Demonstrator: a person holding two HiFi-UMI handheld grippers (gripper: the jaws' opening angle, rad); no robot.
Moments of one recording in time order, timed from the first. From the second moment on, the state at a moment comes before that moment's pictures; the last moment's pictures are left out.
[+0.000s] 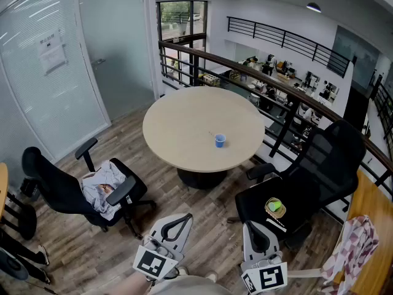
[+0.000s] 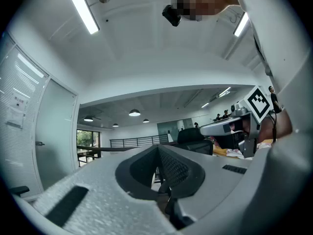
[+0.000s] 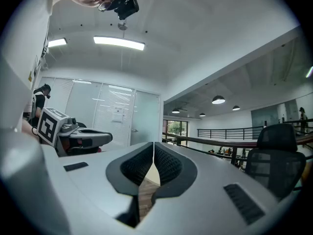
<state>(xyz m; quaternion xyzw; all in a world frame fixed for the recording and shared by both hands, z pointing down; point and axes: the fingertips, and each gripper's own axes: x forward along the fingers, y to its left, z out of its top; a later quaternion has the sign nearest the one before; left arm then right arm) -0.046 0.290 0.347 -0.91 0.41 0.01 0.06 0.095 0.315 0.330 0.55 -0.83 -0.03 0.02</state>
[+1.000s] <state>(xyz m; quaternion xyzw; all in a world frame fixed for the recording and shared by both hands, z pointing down) -0.005 0.294 0.364 -0.91 0.41 -0.01 0.05 0.123 0.319 0.339 0.53 -0.85 -0.02 0.00</state>
